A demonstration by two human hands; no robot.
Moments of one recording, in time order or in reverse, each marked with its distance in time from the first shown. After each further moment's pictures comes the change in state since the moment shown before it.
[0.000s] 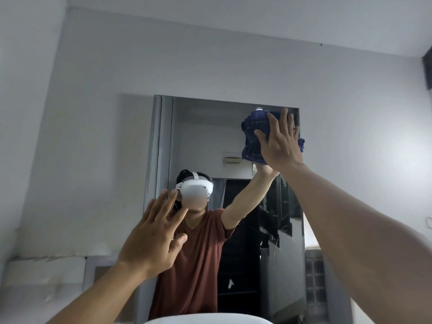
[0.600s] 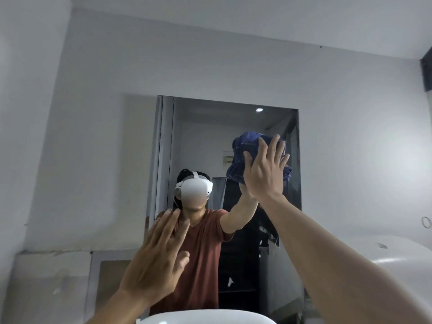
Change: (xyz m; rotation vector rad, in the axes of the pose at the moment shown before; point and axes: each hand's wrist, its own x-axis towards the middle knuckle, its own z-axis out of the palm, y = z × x) left_hand -0.046 0.022 0.016 -0.029 0.033 0.014; right_hand -0.071 -0.042 0.029 0.023 0.038 0.128
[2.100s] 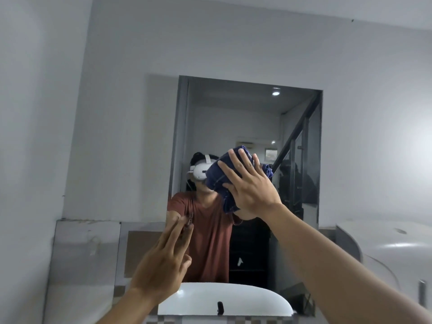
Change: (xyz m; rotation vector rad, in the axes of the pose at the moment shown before) left_hand -0.065 -0.001 0.006 -0.055 -0.143 -0.045; right_hand -0.078 -0.016 0.023 -0.199 -0.219 -0.717
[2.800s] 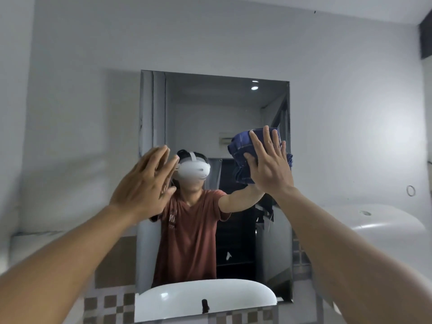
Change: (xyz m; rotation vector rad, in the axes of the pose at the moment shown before) left_hand 0.139 -0.015 -0.095 0.237 0.185 0.079; right_hand -0.028 0.096 -0.003 0.118 0.190 0.473
